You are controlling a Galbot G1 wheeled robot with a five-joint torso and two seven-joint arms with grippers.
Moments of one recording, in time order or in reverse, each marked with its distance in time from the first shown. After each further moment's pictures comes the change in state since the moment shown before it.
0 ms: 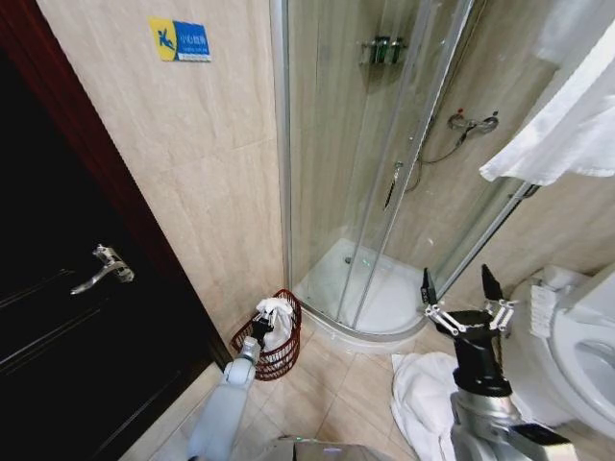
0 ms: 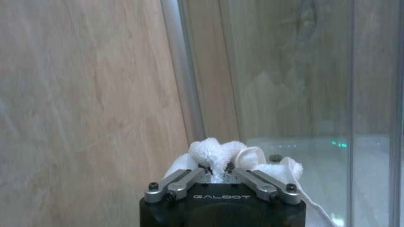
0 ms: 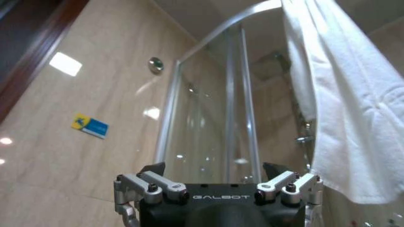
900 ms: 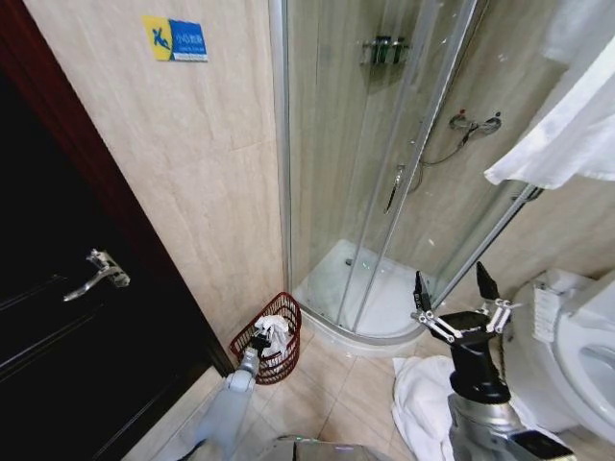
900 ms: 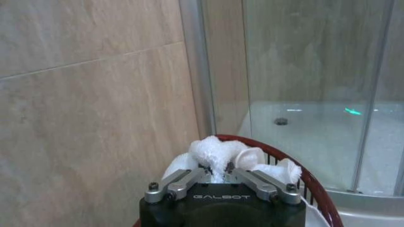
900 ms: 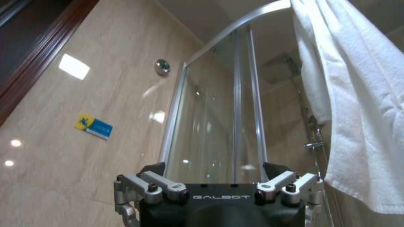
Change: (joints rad) left arm -0.070 -0.011 -0.015 0.258 0.008 -0.040 -0.028; right arm -0.008 0.014 -0.013 0.013 -0.026 0.020 -0.020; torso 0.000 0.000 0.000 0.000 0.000
